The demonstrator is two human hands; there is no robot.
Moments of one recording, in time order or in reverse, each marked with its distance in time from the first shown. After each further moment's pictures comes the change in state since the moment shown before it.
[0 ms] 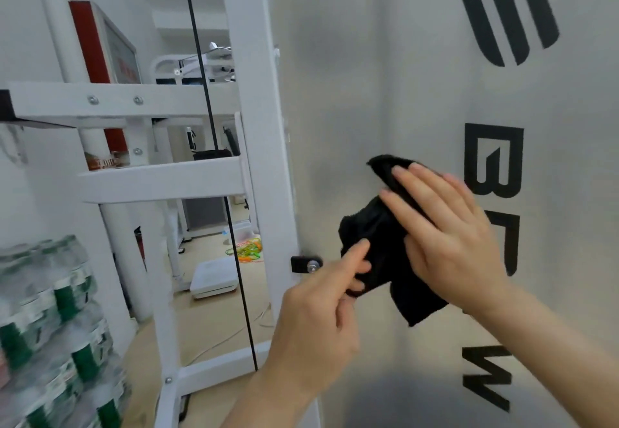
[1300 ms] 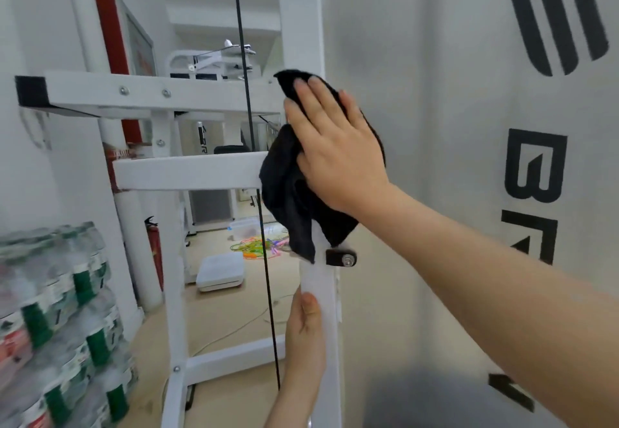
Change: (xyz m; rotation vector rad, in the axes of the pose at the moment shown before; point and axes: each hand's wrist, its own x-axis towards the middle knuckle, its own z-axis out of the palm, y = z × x) left_hand -0.047 -0.053 0.013 -0.535 0.215 -0.986; right_hand 0.152 -0.088 0.055 -0.078 -0.075 -0.012
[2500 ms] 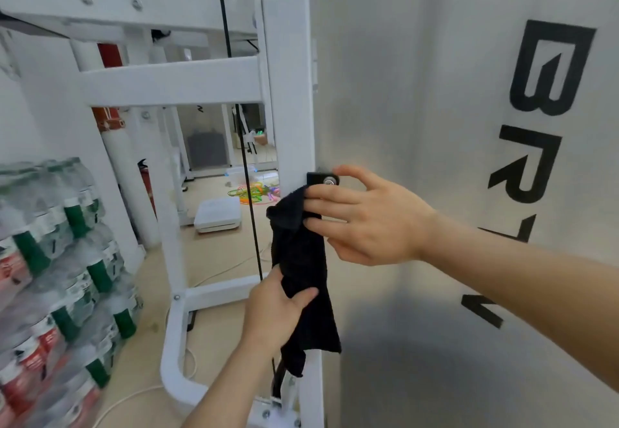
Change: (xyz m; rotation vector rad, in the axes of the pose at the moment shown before) left_hand -0.015 -0.061 -0.044 0.606 -0.093 0.050; right_hand -0.156 0.024 0.002 0.161 -0.284 -0.728
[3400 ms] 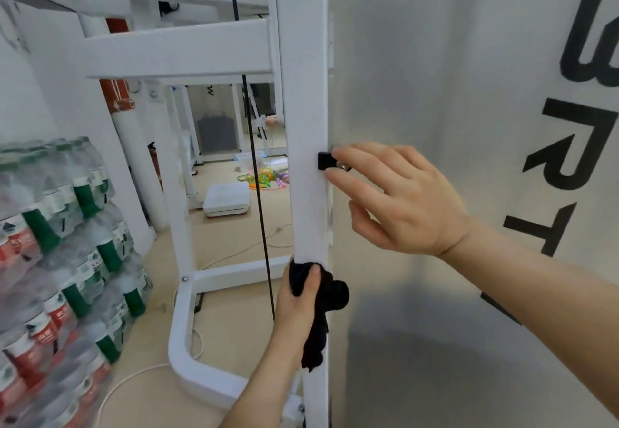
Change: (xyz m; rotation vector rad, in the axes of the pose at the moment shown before) left_hand 0.000 -0.023 0.050 -0.616 0.097 -0.176; right_hand -0.005 -0.007 0.000 0.071 0.300 0.275
